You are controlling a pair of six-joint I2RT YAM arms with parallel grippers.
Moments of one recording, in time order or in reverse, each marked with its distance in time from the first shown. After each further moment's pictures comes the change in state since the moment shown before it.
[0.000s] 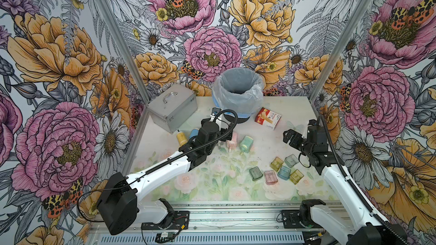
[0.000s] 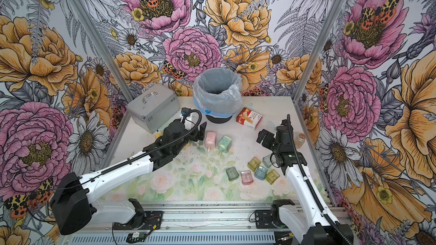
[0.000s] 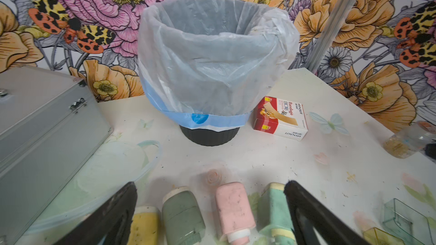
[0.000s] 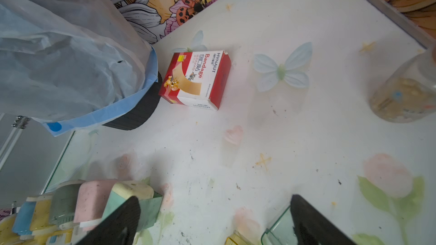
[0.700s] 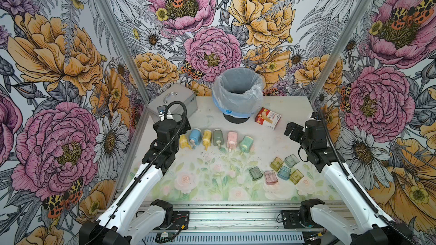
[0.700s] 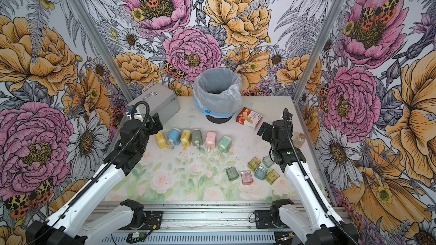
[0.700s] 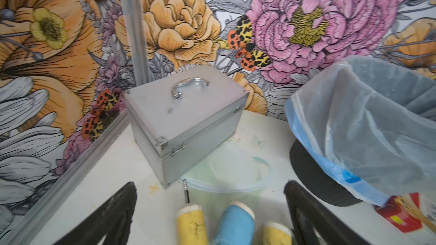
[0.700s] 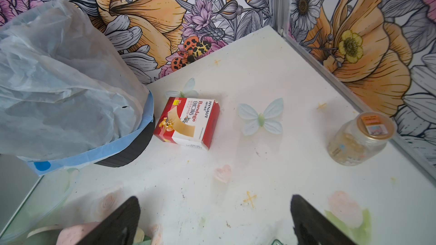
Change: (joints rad) left arm 0.480 -0.298 -0.100 -0.195 -0.074 -0.109; right arm 0.105 0.030 0.082 0.023 0.290 -0.032
